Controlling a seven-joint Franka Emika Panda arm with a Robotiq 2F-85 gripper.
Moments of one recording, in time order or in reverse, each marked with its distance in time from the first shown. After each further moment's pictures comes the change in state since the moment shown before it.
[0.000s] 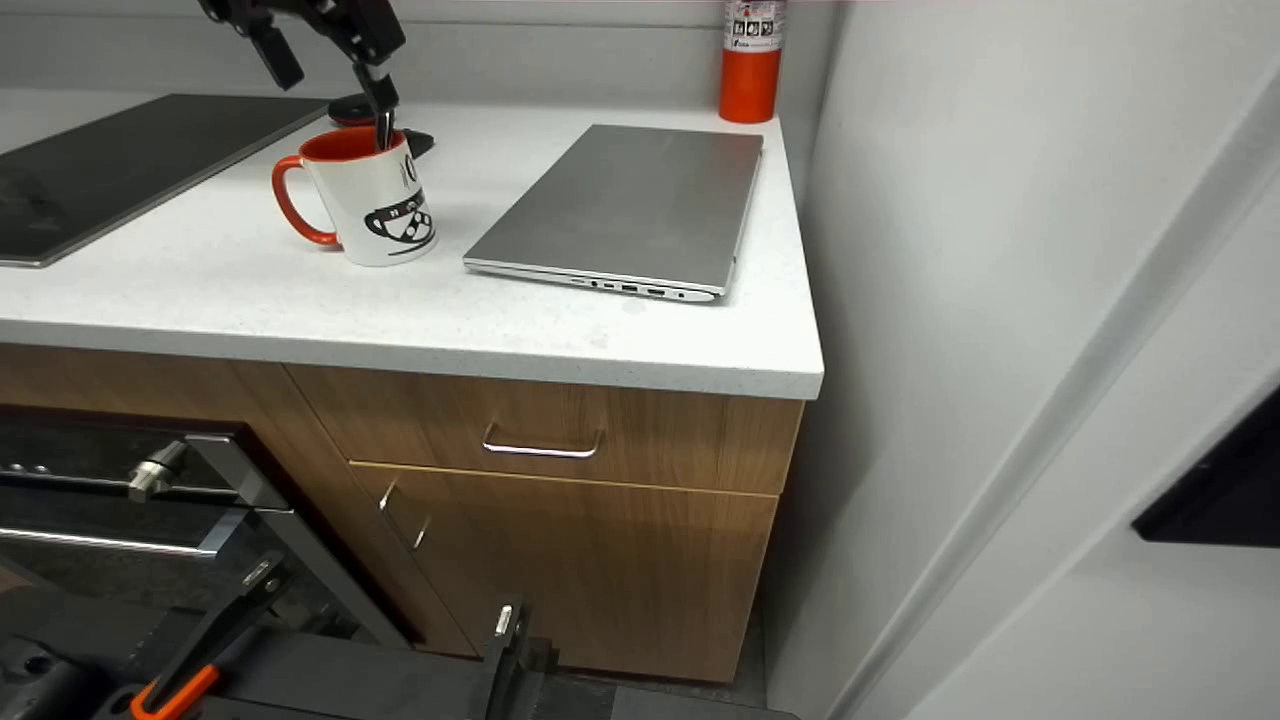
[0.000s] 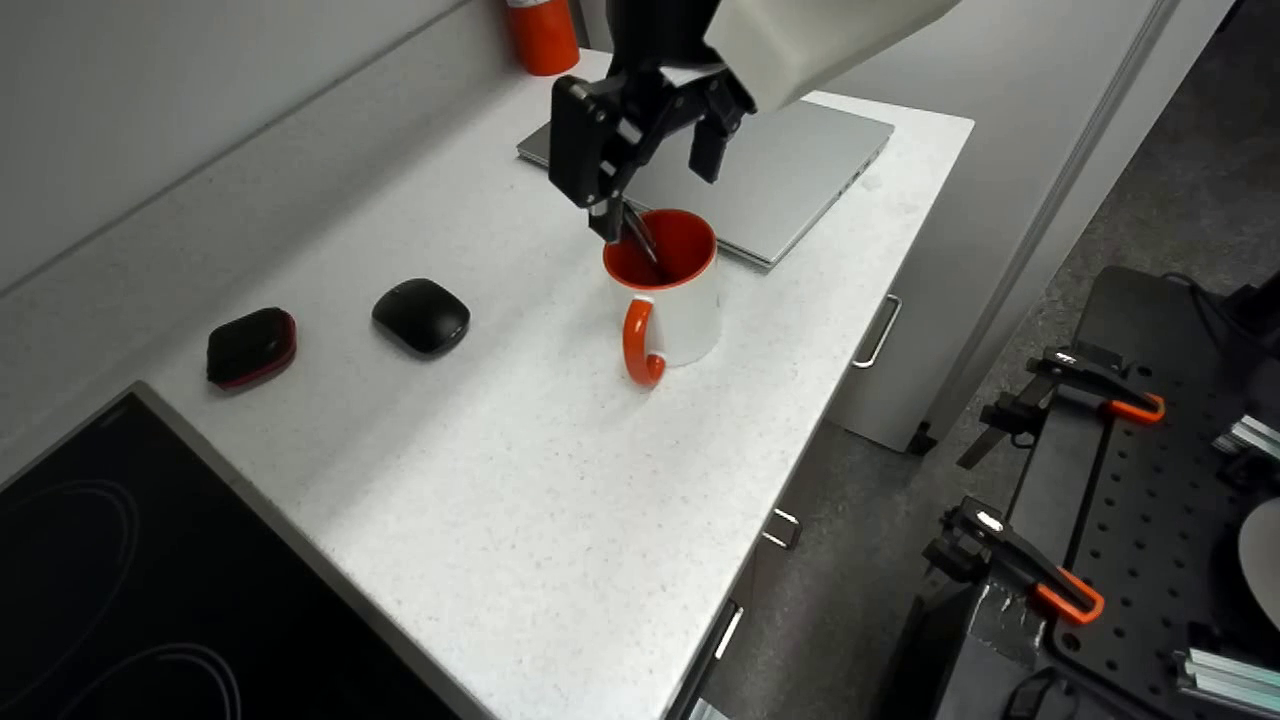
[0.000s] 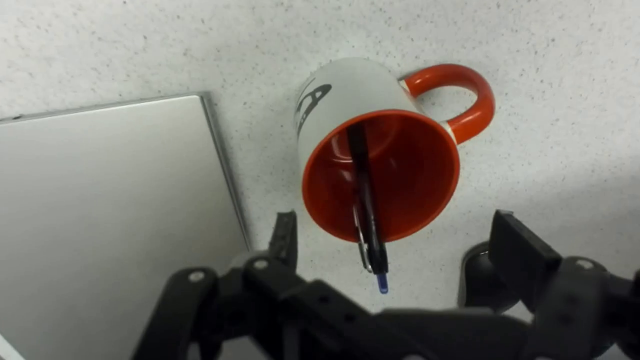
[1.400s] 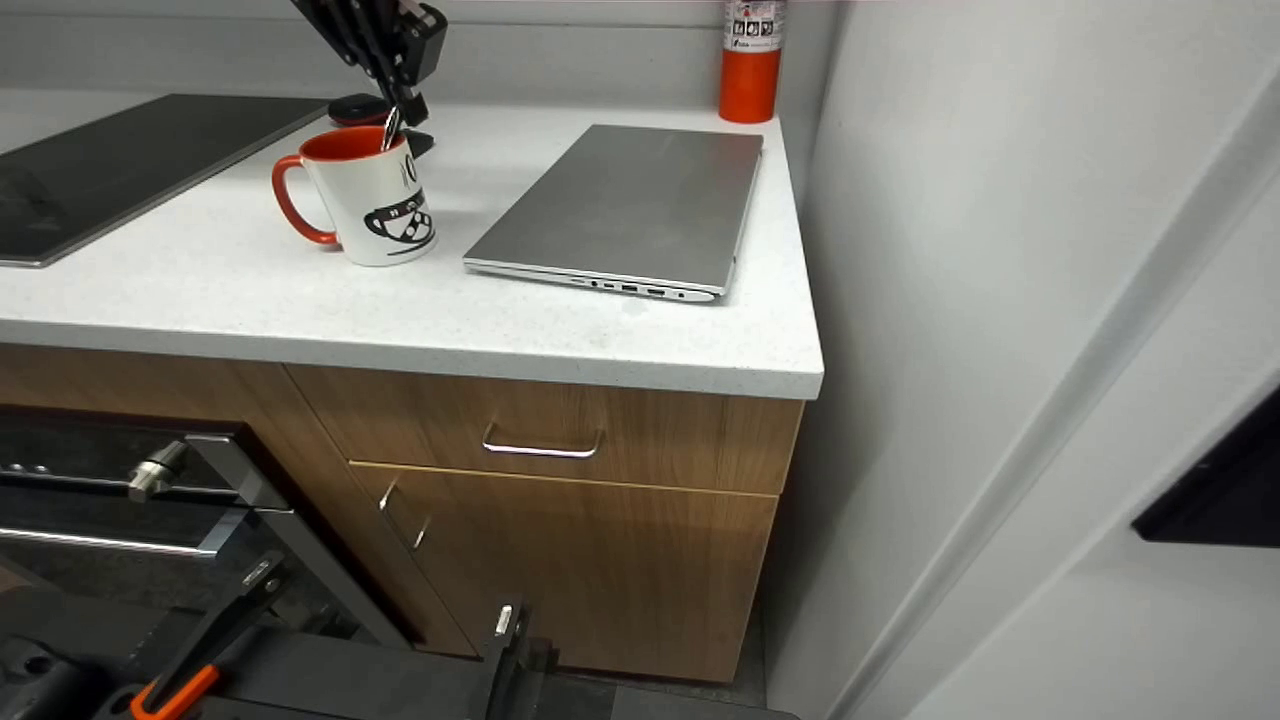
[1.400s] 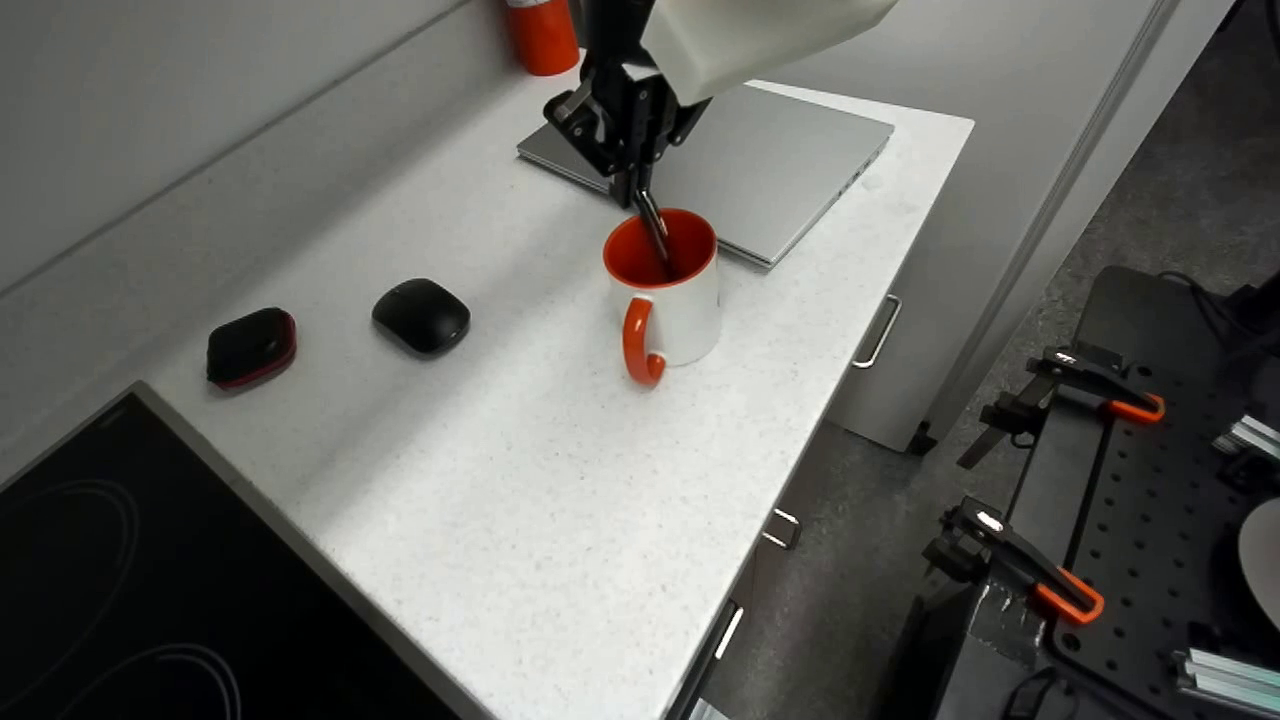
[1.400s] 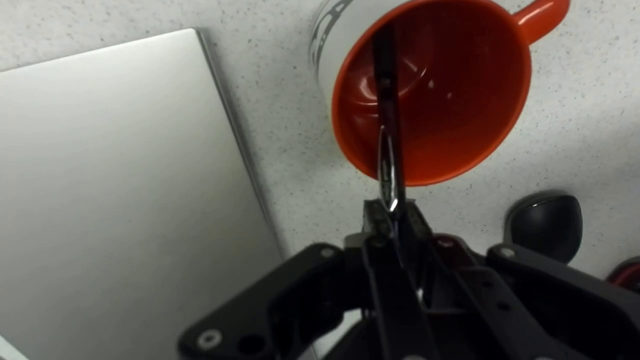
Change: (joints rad) arm -0.007 0.137 -0.058 0.089 -0.010 0.067 0.018
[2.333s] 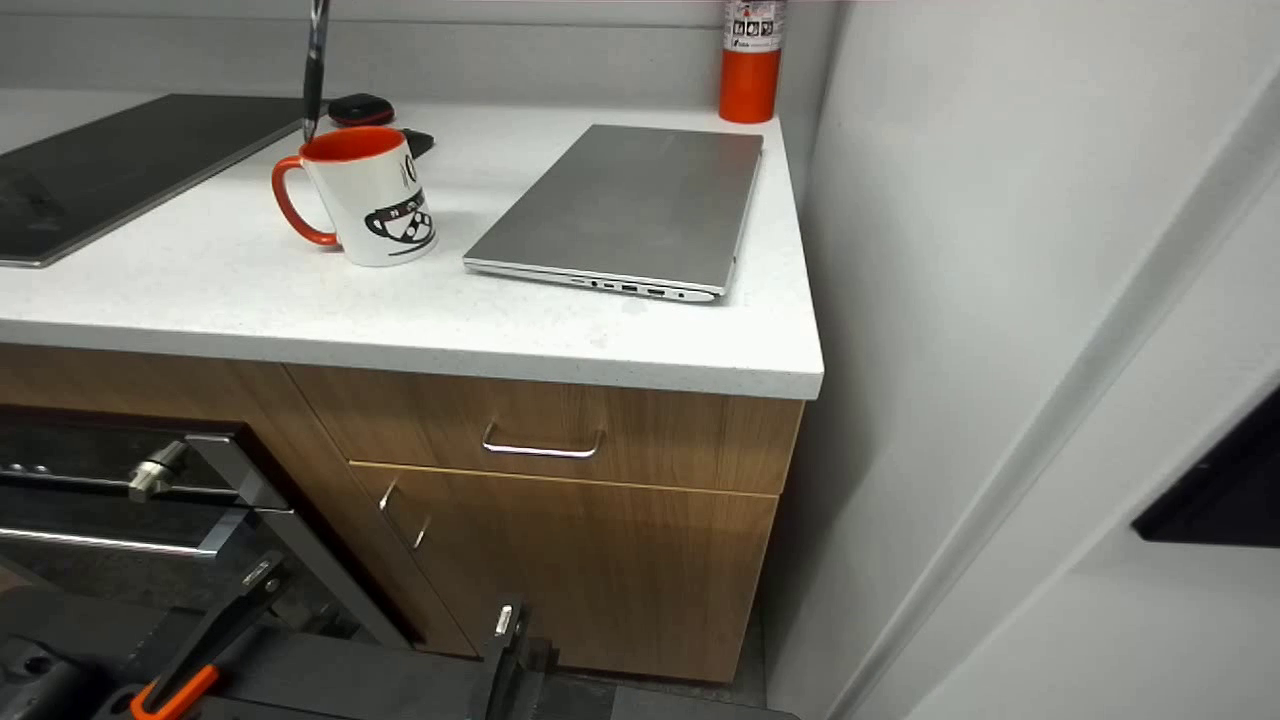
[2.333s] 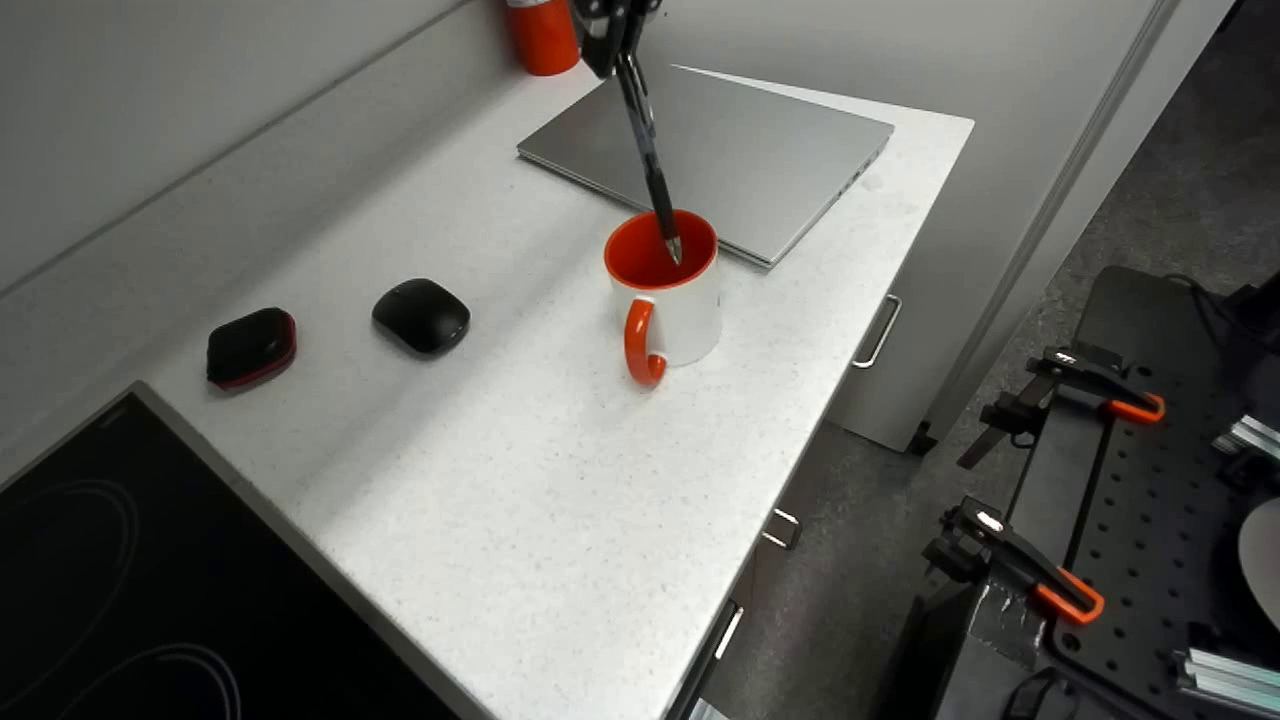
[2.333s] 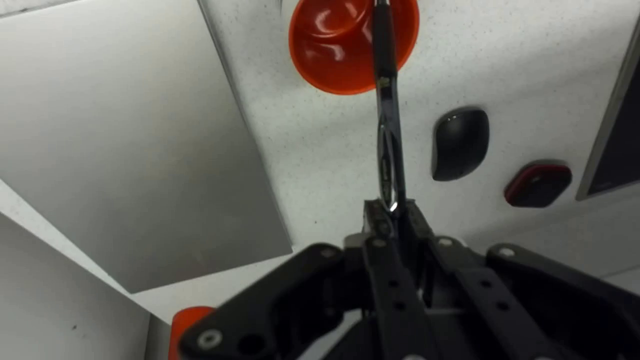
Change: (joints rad) arm 0.006 -0.287 0.023 -0.084 -0.003 -0.001 0.030
